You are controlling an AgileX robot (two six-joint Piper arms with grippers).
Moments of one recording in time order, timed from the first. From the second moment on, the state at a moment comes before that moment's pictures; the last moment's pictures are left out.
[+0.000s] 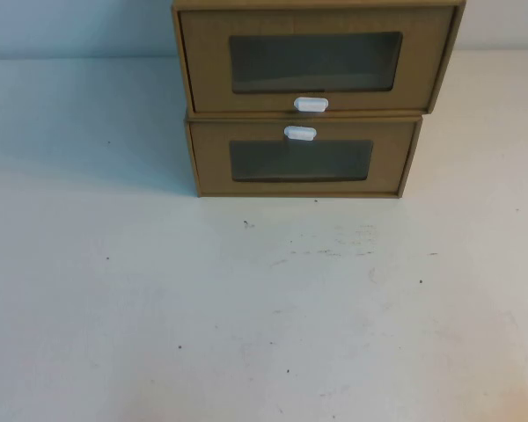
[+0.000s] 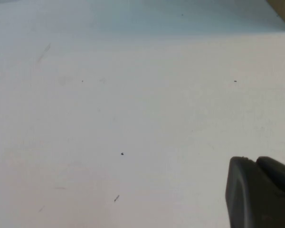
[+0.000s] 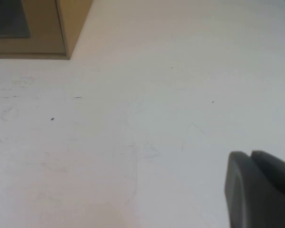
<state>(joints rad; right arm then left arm) -0.06 -0.01 0.02 0.20 0.38 -0.15 -0.09 -0.01 0.03 0.20 0.40 -0.07</state>
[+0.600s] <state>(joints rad) -0.06 -0.01 0.02 0.20 0.38 -0.15 -0.09 -0.01 0.03 0.20 0.40 -0.07</state>
